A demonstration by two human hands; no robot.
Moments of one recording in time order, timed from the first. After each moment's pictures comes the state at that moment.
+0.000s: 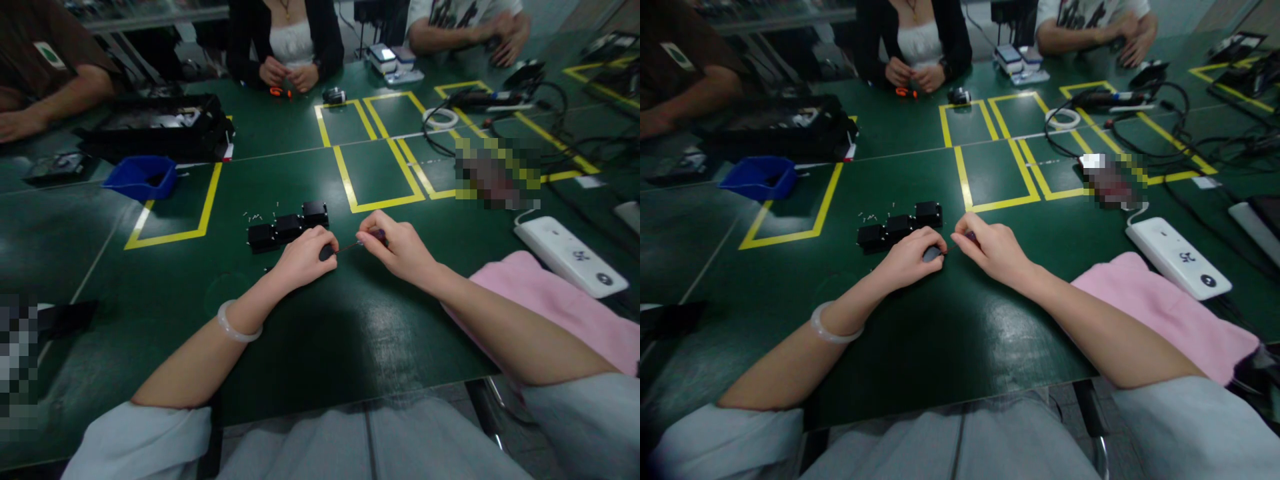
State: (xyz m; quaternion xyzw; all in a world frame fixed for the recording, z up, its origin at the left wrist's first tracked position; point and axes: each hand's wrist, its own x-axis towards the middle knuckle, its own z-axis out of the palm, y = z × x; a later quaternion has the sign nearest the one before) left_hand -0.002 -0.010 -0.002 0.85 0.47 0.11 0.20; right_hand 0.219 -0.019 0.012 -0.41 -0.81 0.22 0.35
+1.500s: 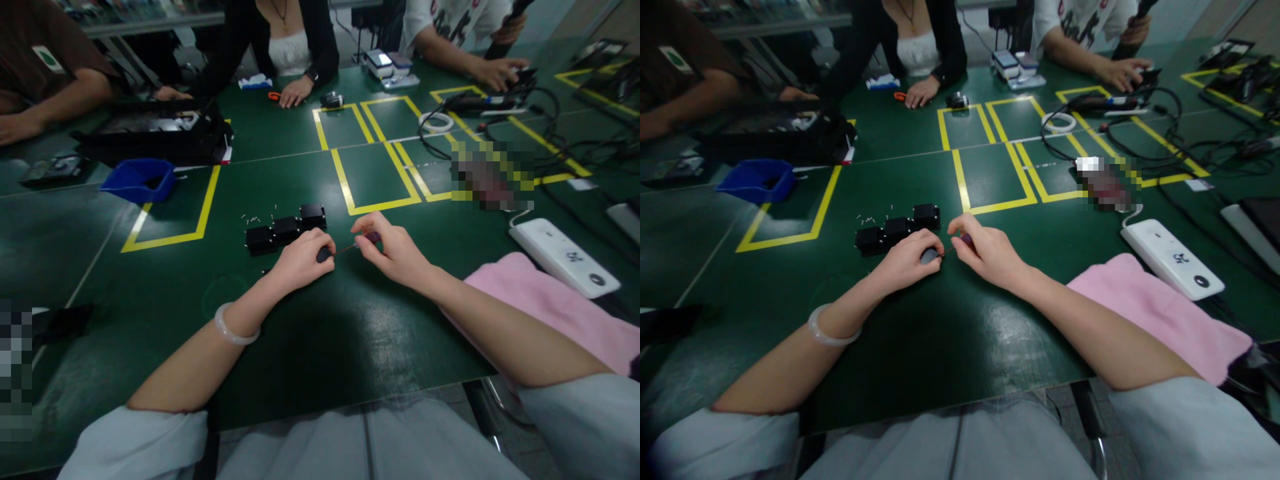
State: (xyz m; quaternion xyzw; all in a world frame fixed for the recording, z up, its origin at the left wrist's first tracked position) left_hand -0.001 -0.010 0.000 0.84 0.48 0.11 0.22; right_hand 0.219 -0.019 0.008 -0.39 -0.82 0.23 0.36
